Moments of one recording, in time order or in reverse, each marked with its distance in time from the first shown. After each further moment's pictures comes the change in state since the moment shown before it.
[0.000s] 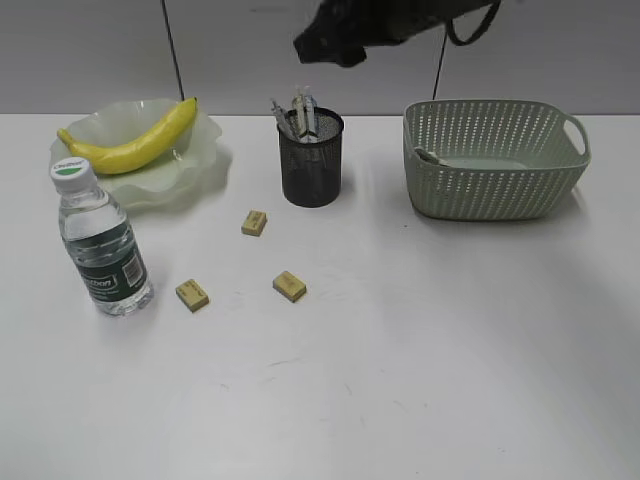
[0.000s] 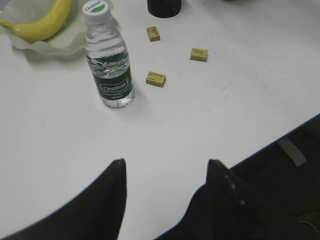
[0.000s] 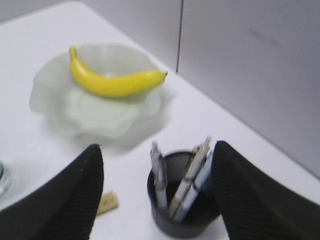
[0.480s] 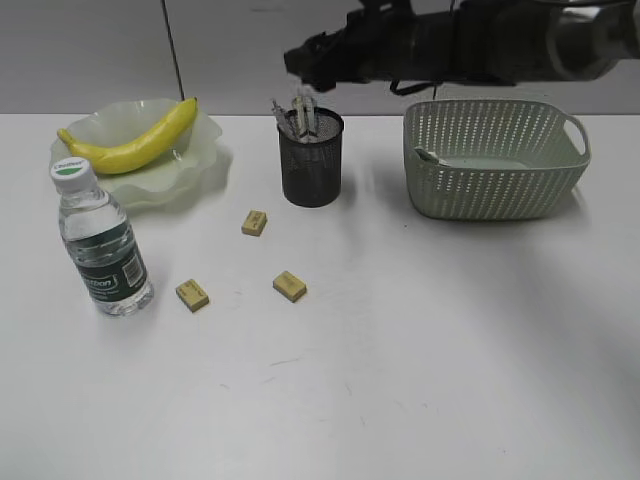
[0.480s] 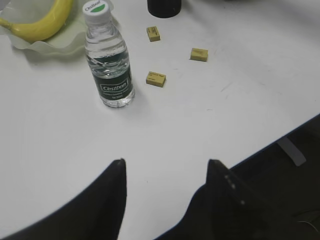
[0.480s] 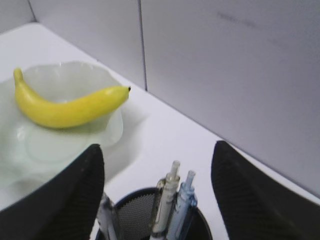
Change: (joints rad) left arm 0.000 0.000 0.000 0.000 0.000 0.000; right arm -0.001 0.220 0.000 0.920 -0.189 -0.819
